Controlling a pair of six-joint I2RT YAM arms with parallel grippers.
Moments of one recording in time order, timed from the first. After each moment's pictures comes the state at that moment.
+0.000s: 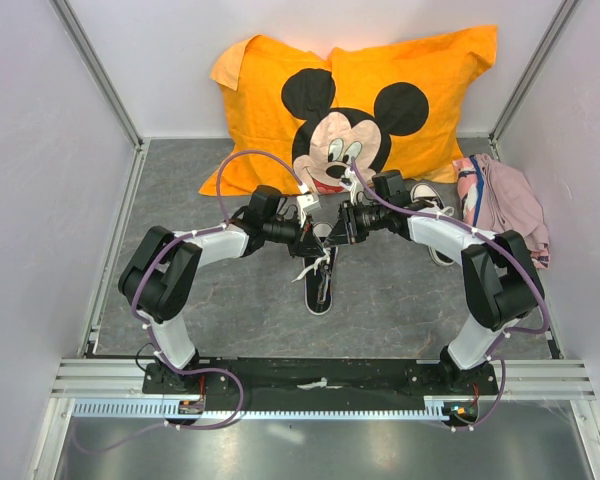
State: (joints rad) left arm -0.53 1.79 0.98 0.19 0.90 0.08; right arm 0.40 1.71 1.08 -0.16 -0.84 0.23
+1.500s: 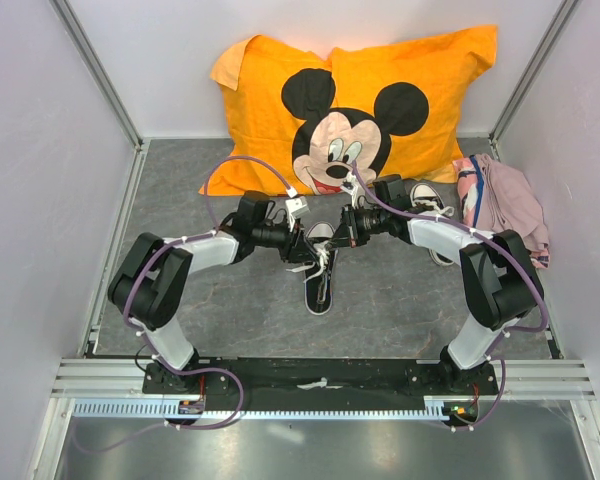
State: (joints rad) left arm -0.49 1.74 0.88 0.24 0.92 0.09; right arm 0.39 1.71 1.04 -0.13 -0.83 0.26
